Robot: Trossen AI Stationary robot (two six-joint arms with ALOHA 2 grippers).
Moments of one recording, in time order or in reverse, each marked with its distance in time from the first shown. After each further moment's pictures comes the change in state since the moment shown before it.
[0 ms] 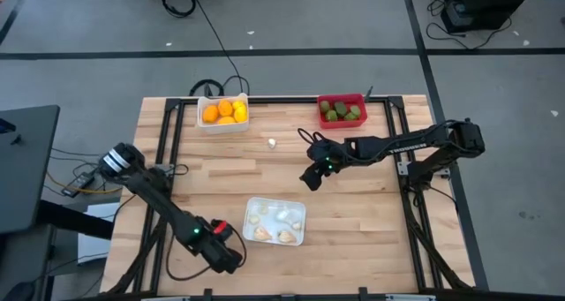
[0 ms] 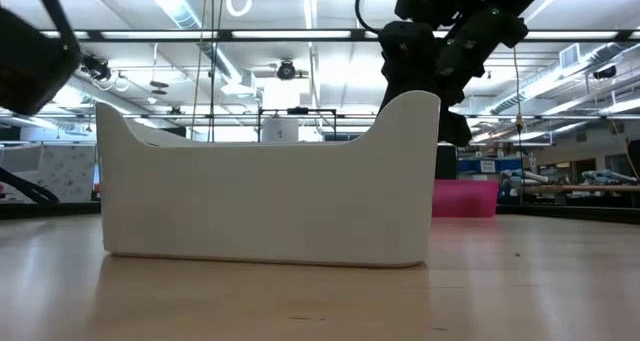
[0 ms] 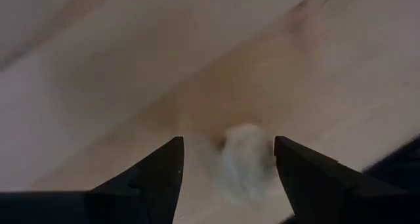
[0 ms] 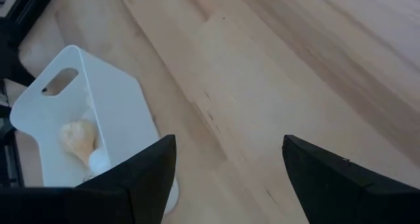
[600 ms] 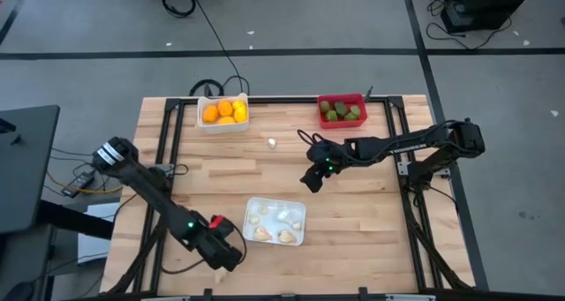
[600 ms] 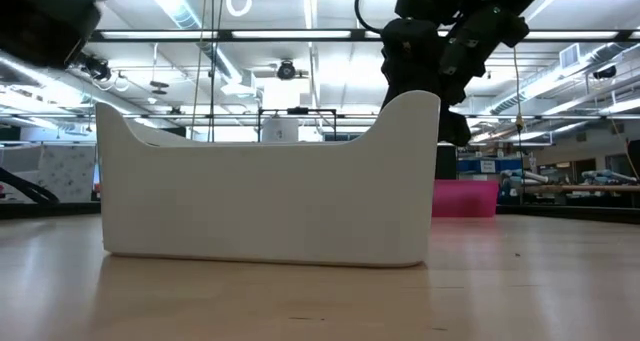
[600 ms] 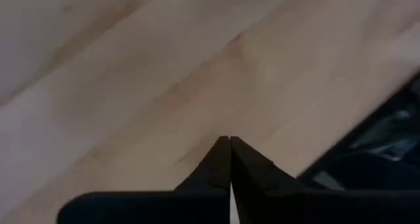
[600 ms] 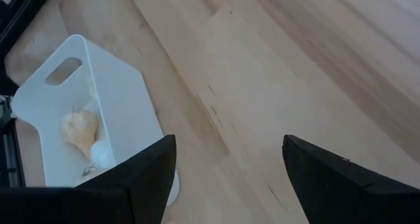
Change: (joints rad) left arm 0.012 -0.082 0.000 0.003 -0.083 0.061; right arm 0.007 0.000 0.000 -0.002 -0.012 -0.026
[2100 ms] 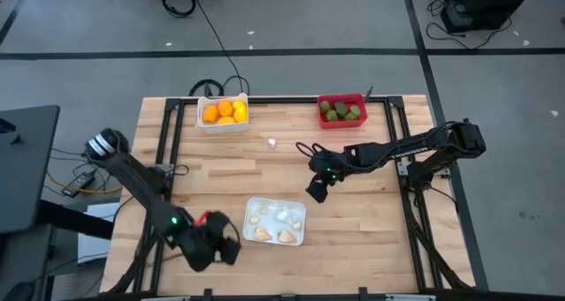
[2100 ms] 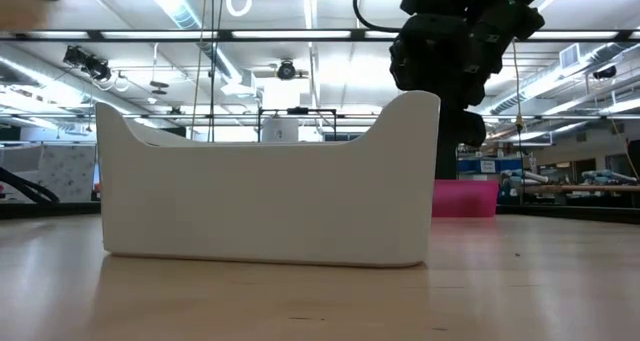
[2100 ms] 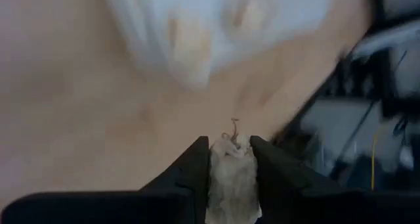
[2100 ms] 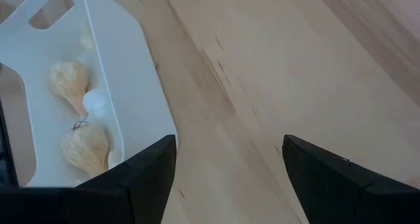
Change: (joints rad) left arm -0.076 -0.124 0.001 0.095 -0.352 -0.102; right arm 0.076 0.000 0.000 -0.088 -0.001 -0.022
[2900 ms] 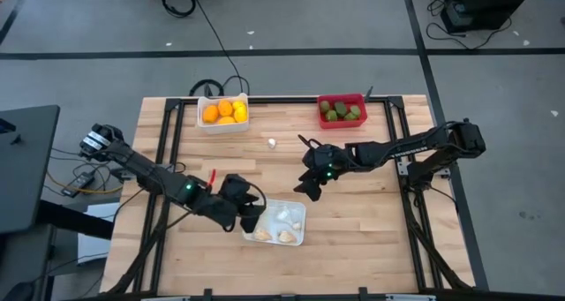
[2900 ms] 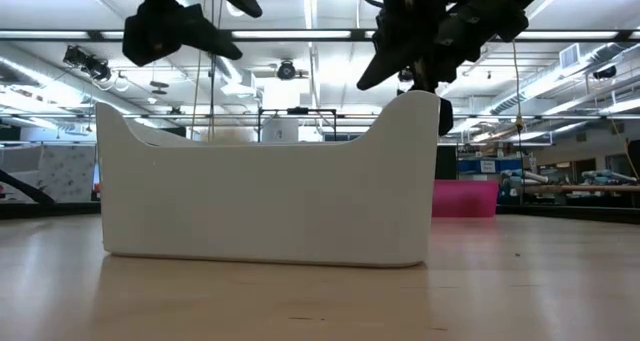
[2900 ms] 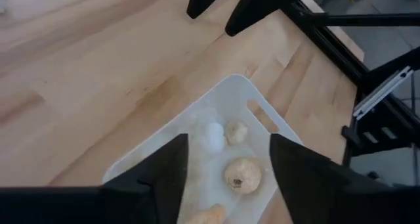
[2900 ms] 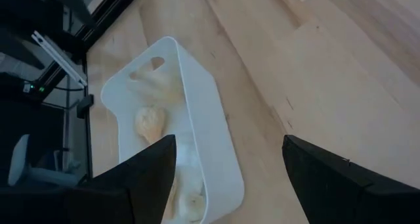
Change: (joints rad) left arm 0.326 -0.095 0.000 0.107 -0.147 0.738; right arm -0.010 0.000 0.000 0.252 -0.085 0.021
